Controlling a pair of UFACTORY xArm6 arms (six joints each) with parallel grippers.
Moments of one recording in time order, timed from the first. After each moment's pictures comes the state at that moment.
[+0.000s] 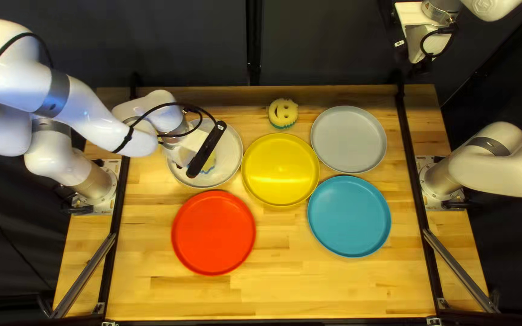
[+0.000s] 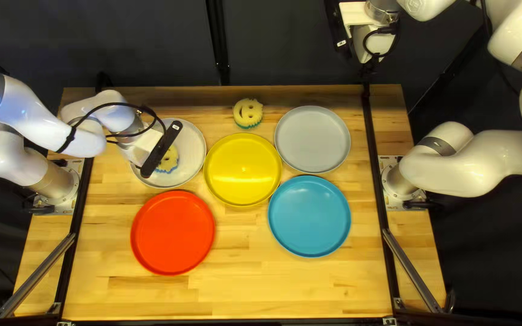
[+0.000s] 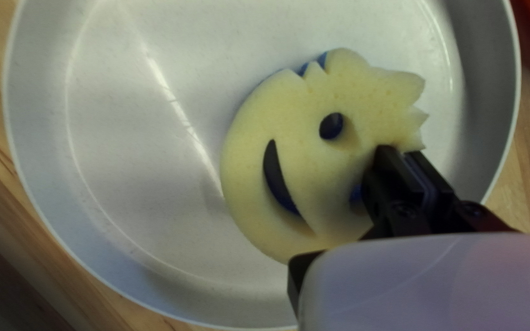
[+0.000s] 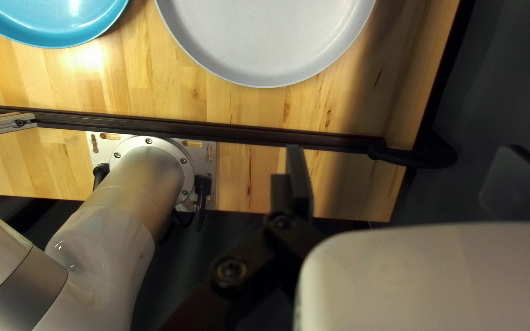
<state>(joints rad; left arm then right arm) 0.25 -0.32 -0.22 -0.30 0.50 0.97 -0.87 -0.65 -0.80 0.03 1.46 -0.96</state>
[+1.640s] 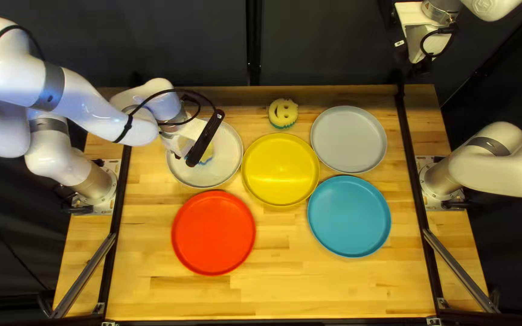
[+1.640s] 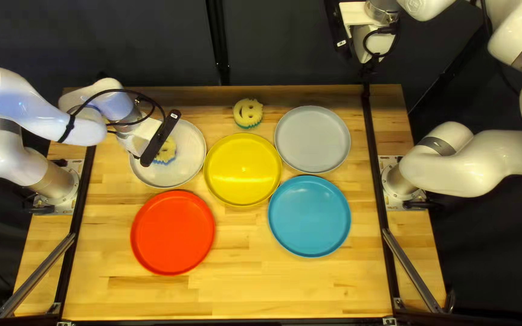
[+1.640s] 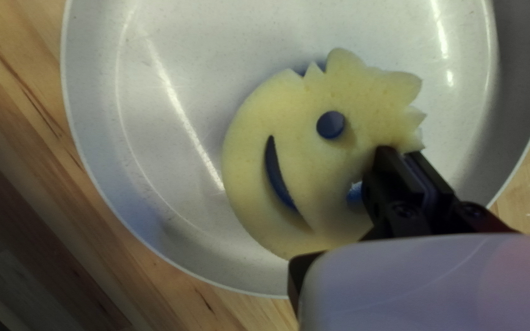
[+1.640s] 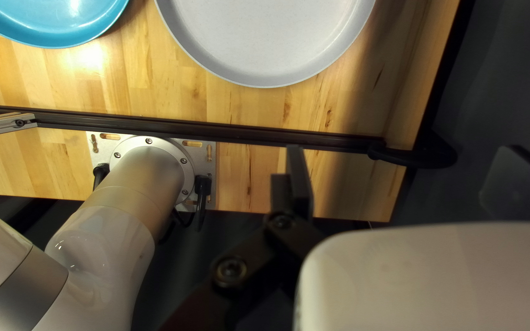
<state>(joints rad) 0.35 -0.29 -0.33 -0.25 0.59 0.99 -0.87 -0.65 -0.80 0.03 1.46 -0.96</state>
